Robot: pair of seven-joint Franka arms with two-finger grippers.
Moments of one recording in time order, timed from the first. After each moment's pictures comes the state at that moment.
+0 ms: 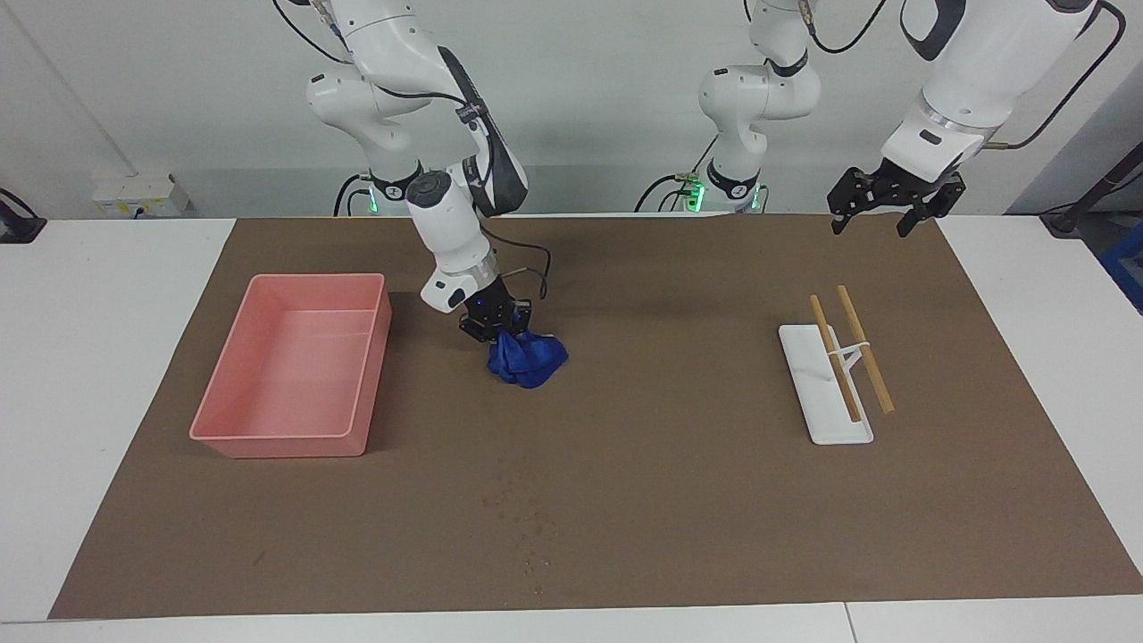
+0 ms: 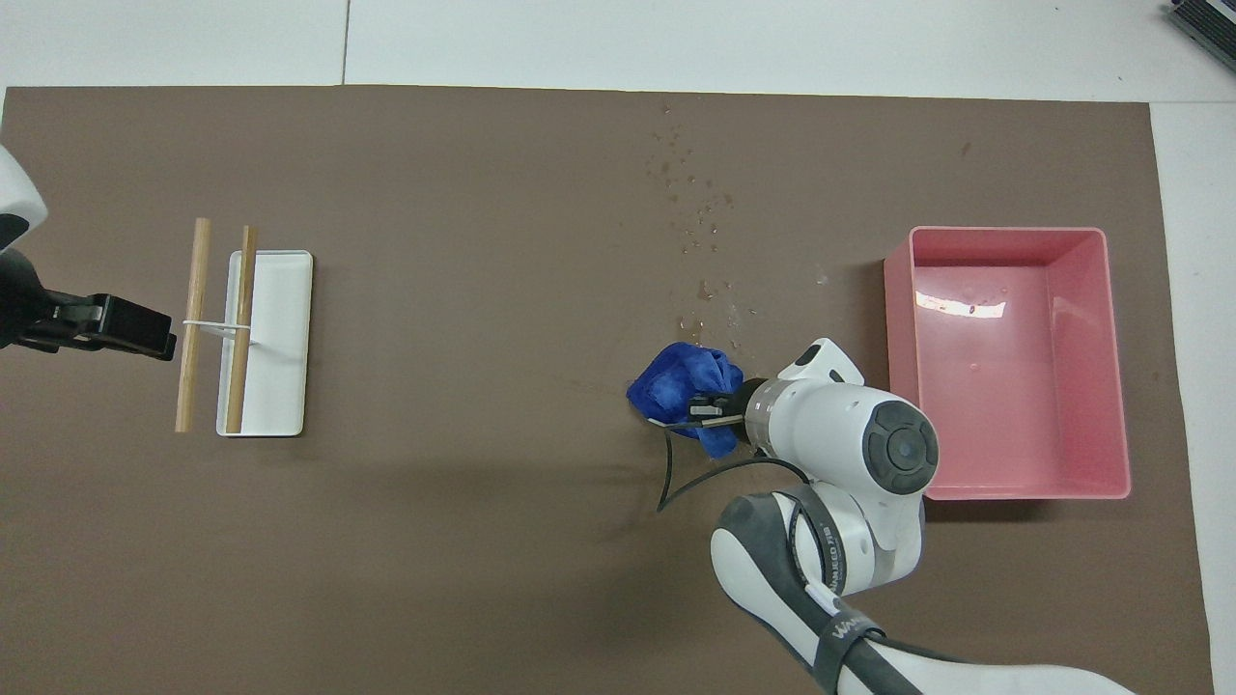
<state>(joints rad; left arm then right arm) -0.07 -0.04 -0.02 -1.60 -0.01 1.50 0.05 0.32 0.16 0.14 -2.33 0.37 2.77 0.13</state>
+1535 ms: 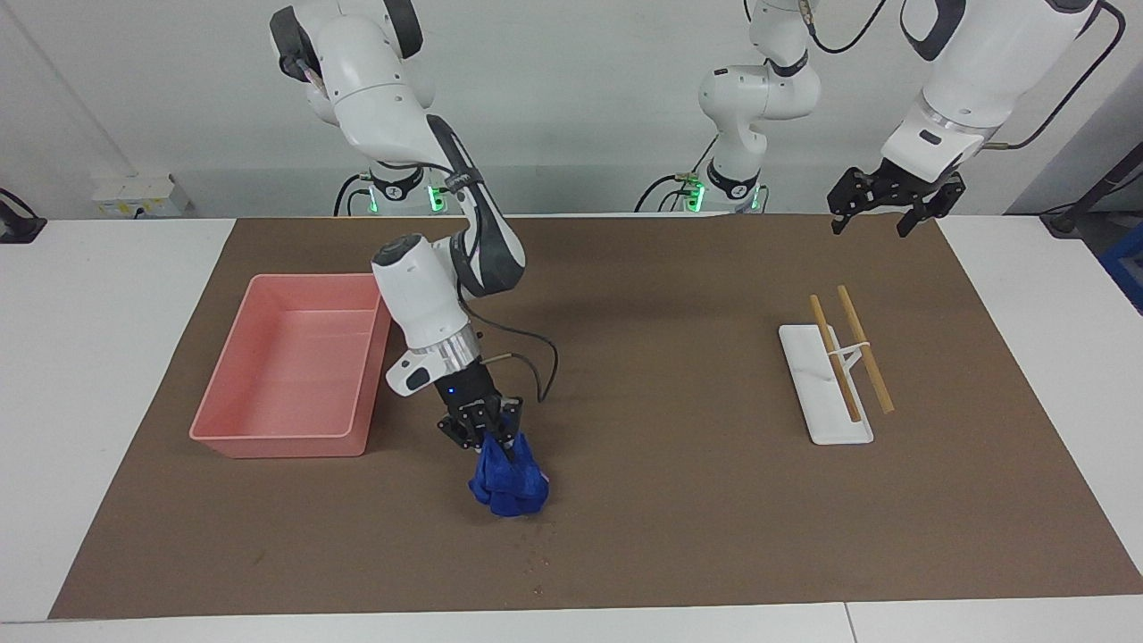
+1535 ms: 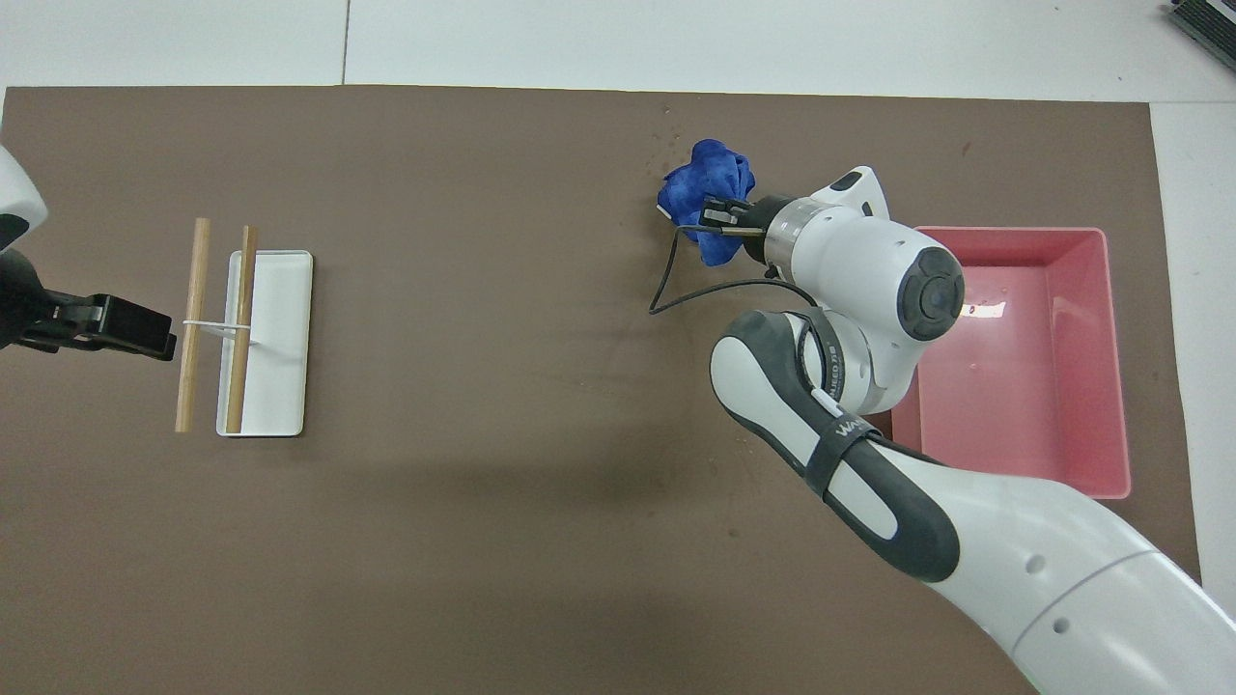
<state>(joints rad) -0.07 -0.04 -0.02 -1.60 -0.01 1.50 0.05 0.24 0.44 0.13 -1.85 0.37 2.92 0.13</state>
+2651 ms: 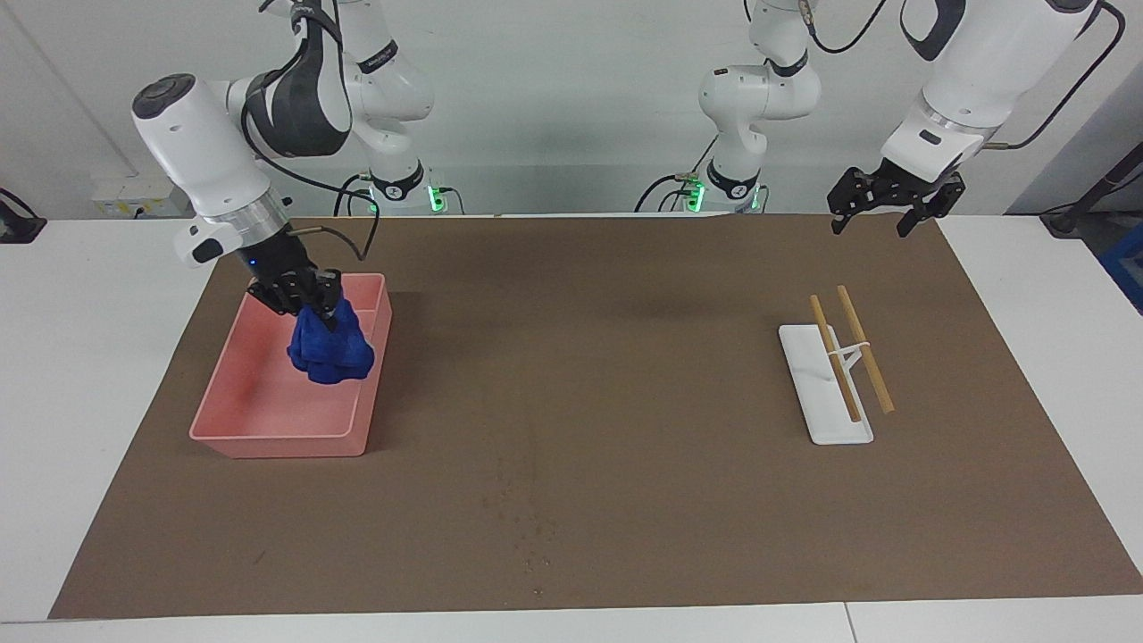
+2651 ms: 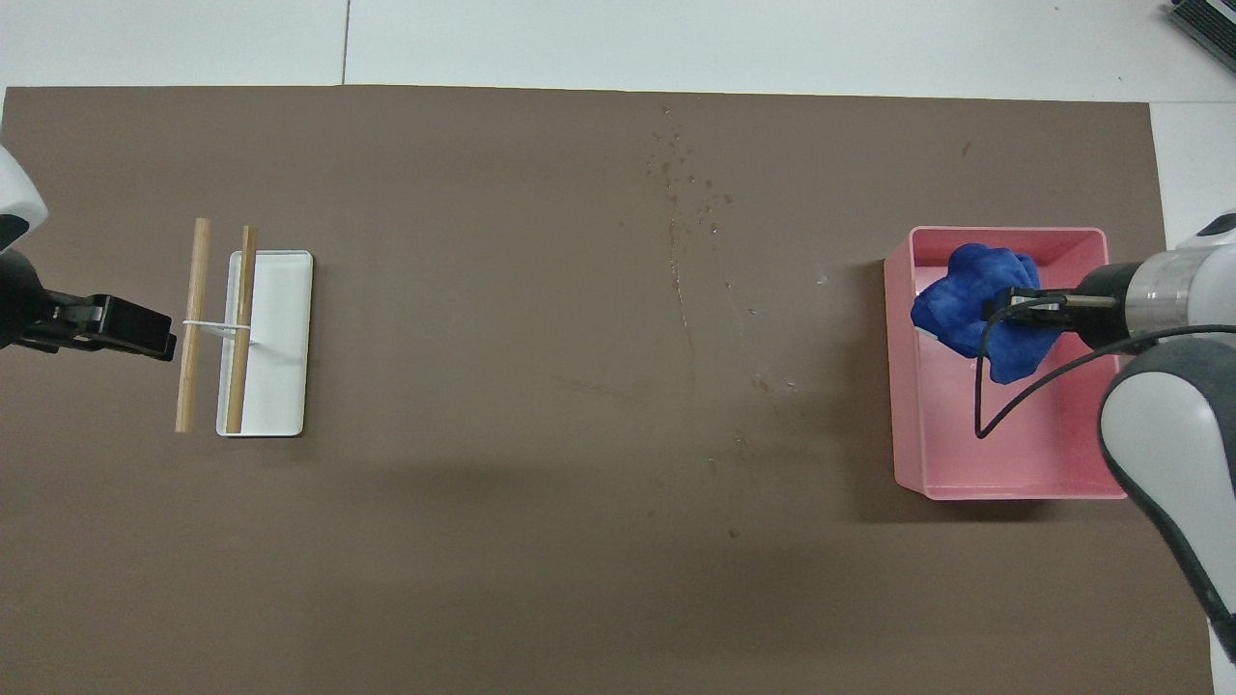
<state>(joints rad) -0.07 -0.04 -0.02 -1.60 -0.01 1.50 0.05 -0.20 -0.06 0.12 -2.06 0.21 2.15 -0.07</state>
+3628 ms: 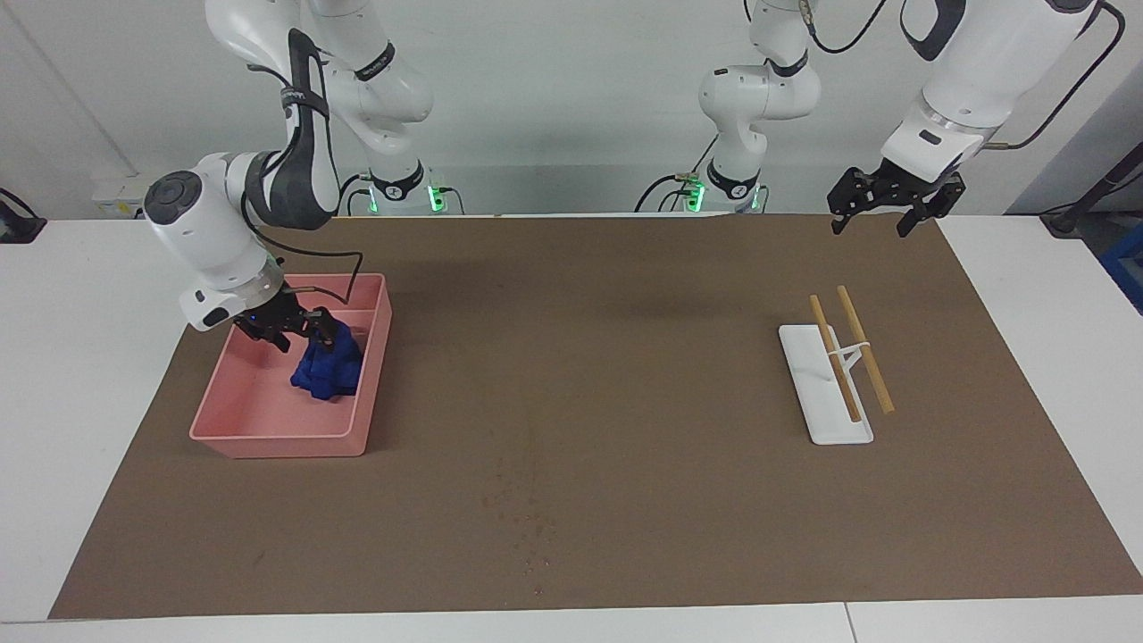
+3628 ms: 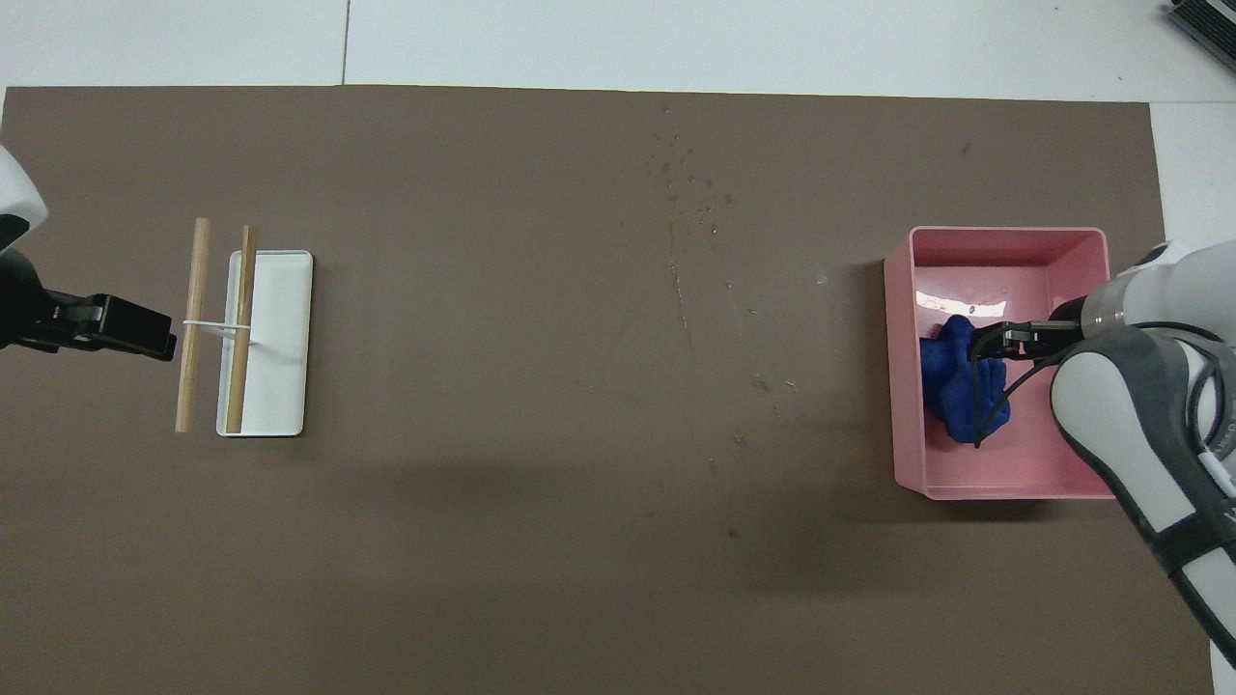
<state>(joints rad) -0.07 -0.04 -0.02 -1.60 -0.01 1.50 0.05 -0.24 0.07 0.14 -2.06 0.06 2.10 -0.04</state>
